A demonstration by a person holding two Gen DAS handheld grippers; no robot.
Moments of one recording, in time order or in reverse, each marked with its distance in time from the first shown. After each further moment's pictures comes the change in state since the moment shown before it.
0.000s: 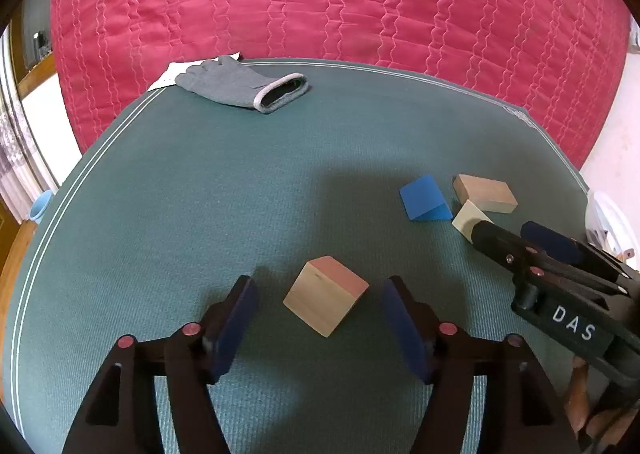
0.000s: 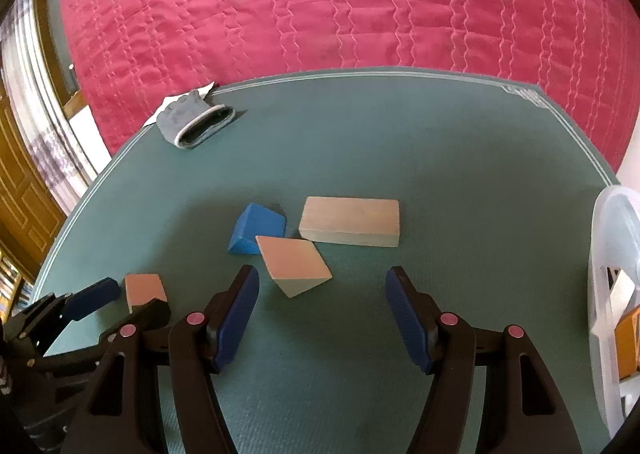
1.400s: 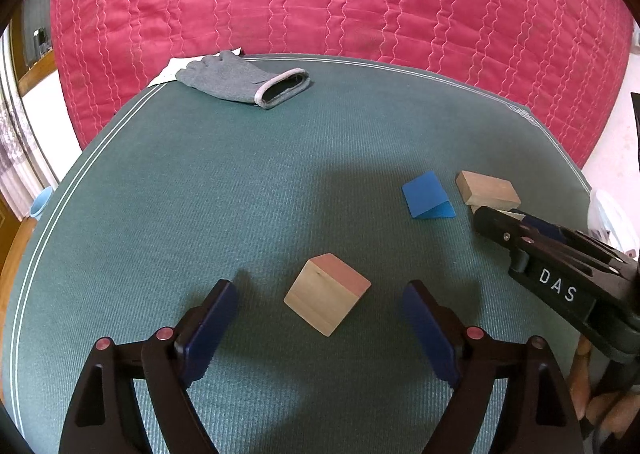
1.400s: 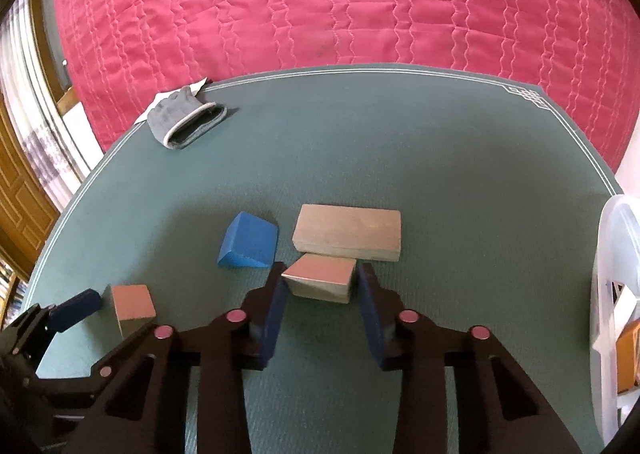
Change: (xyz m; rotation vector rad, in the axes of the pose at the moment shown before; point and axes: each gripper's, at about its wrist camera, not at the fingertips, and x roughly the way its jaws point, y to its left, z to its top) left arm 0.001 0.001 -0.001 -0.008 0.014 0.001; right arm 0.010 0.005 0.007 -0.013 0.018 -0.023
